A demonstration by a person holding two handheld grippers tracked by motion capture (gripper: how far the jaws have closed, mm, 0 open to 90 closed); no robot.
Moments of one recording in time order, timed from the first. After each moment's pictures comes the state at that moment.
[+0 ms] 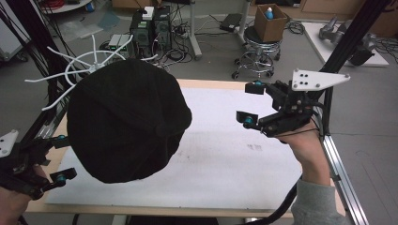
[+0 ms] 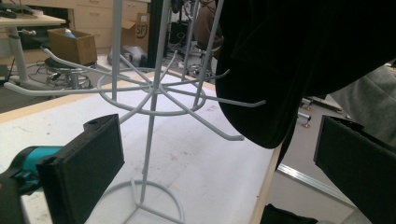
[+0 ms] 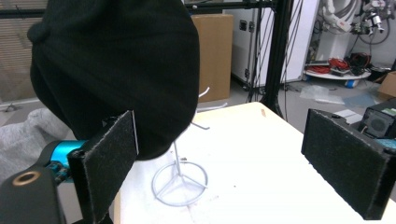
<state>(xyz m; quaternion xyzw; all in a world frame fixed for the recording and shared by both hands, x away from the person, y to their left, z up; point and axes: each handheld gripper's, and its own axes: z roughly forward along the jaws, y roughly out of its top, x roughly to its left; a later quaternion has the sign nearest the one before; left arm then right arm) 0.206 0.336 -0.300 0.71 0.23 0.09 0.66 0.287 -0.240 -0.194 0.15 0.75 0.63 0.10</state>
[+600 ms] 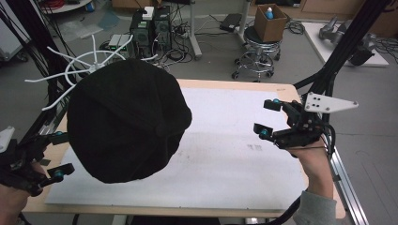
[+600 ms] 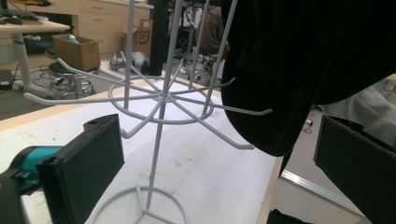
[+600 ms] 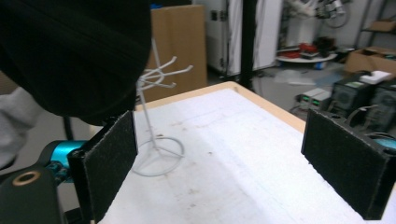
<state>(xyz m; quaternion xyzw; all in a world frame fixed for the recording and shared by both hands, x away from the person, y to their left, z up) 0.210 0.341 -0.297 0.70 0.23 0.10 0.67 0.284 -0.288 -0.251 0.22 0.74 0.63 0.13</state>
